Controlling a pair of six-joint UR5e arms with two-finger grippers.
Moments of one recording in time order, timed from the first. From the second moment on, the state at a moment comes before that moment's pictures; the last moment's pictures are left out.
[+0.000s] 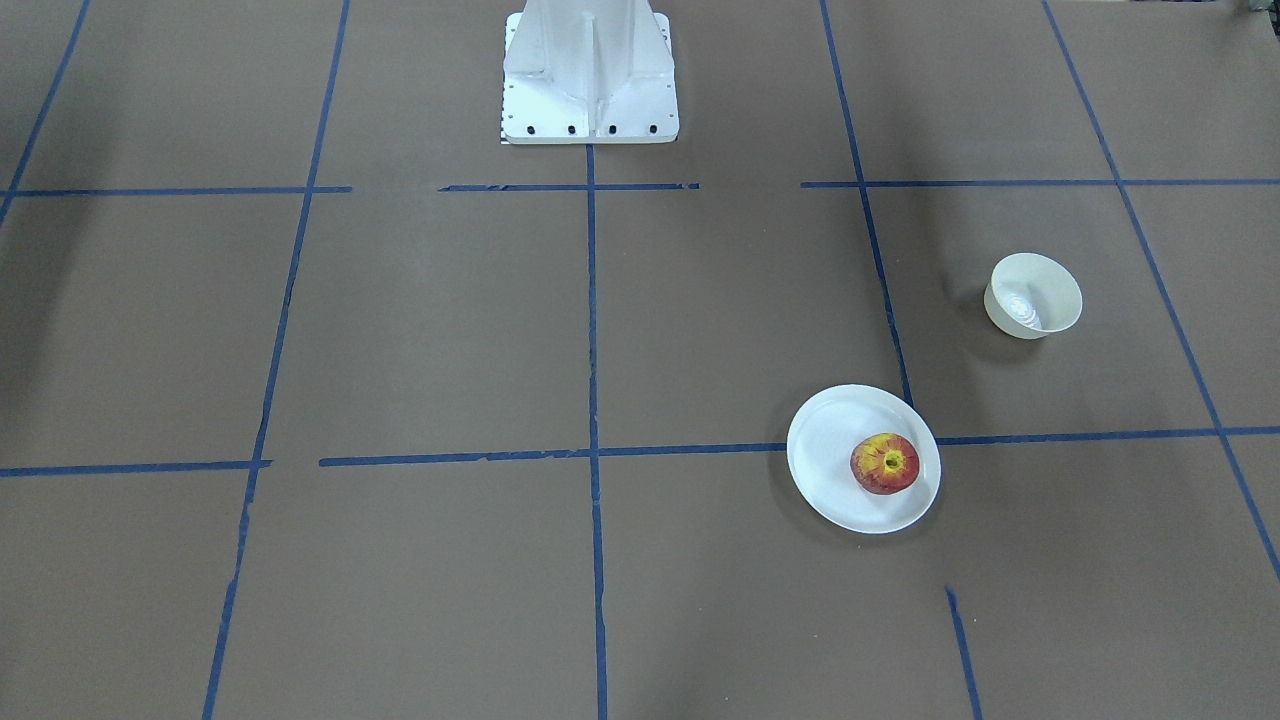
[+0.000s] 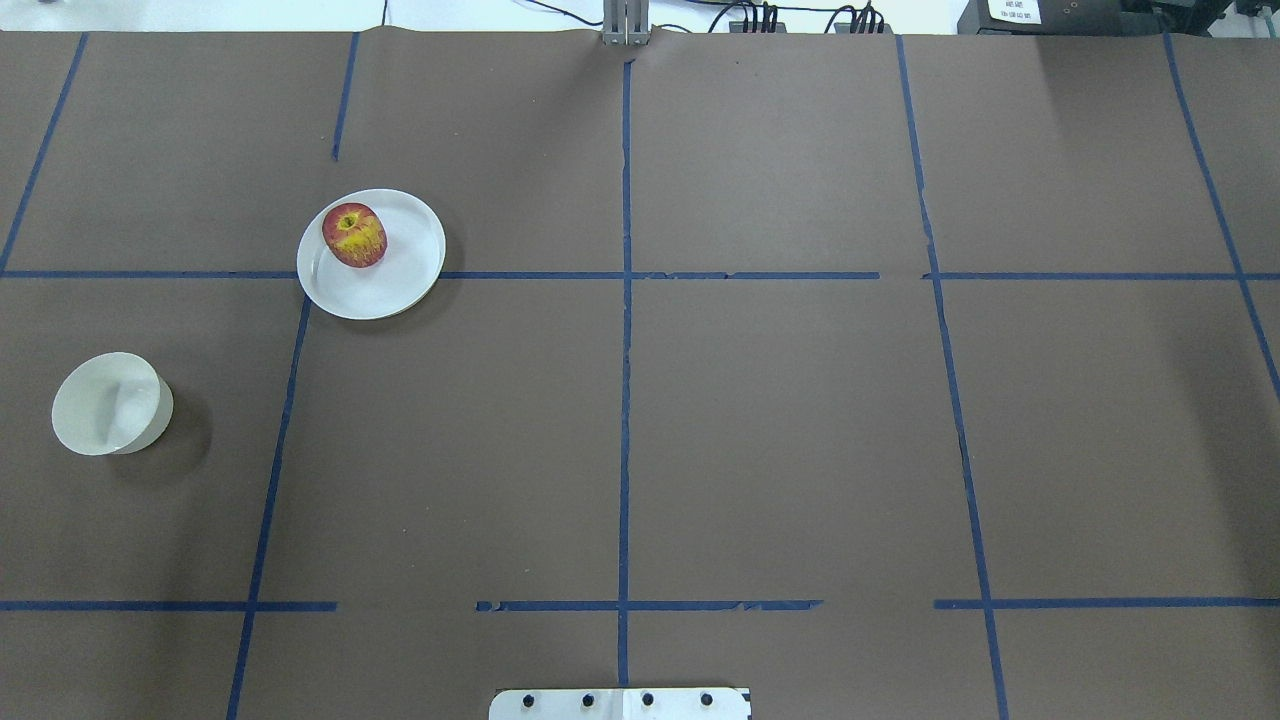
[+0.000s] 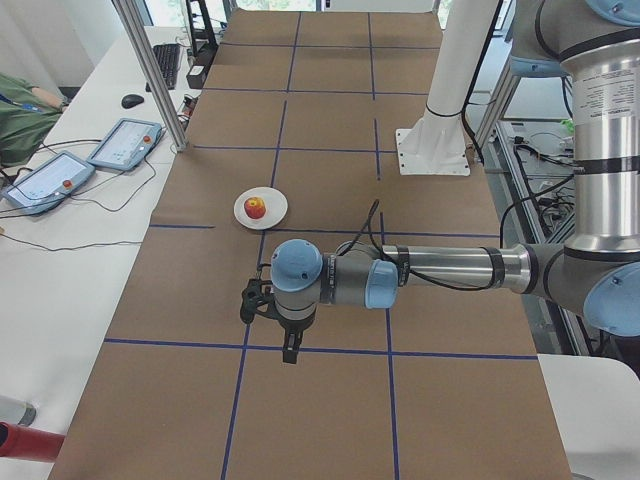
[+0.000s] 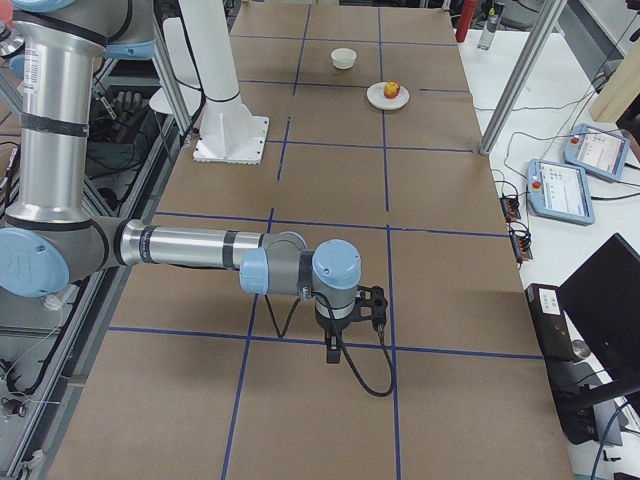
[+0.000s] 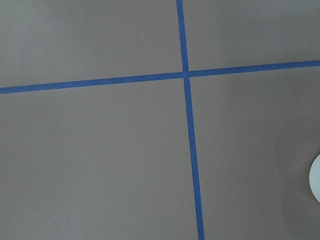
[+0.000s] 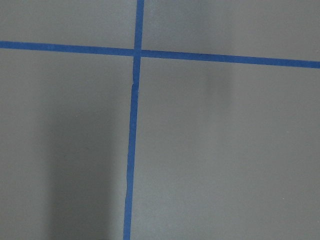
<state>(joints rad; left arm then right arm) -1.60 -1.43 -1.71 -1.67 -2.37 0.07 1.59 -1.73 1.71 -1.55 2.30 -0.05</state>
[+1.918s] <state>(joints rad) -0.97 -2.11 -1.42 -1.81 -2.13 -0.88 1.59 -1.73 1.71 -1.55 2.30 -0.05</state>
